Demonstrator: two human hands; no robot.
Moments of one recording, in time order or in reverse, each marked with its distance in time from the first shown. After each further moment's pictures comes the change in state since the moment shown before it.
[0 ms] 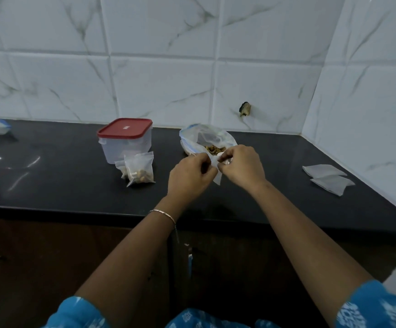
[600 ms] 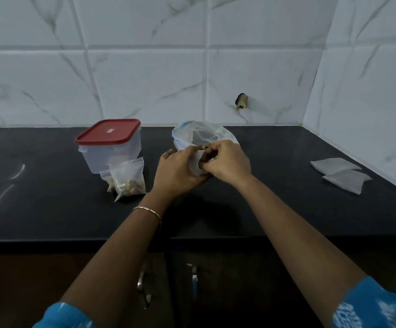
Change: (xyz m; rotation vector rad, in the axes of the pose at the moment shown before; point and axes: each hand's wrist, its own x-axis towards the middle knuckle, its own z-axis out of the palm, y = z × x) left_hand 0.049 -0.064 0.026 0.121 -0.042 0.168; right_hand 0.037 -0.006 0.039 0.153 -0.040 0.079
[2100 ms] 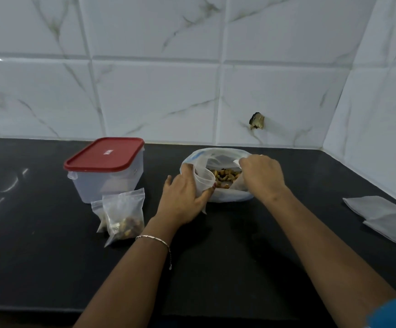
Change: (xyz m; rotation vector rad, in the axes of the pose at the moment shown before) left_hand 0.039 -0.032 0.027 -0.100 -0.139 -0.185; right_hand 0.087 0.042 -0.010 -0.911 -0.006 -0.220
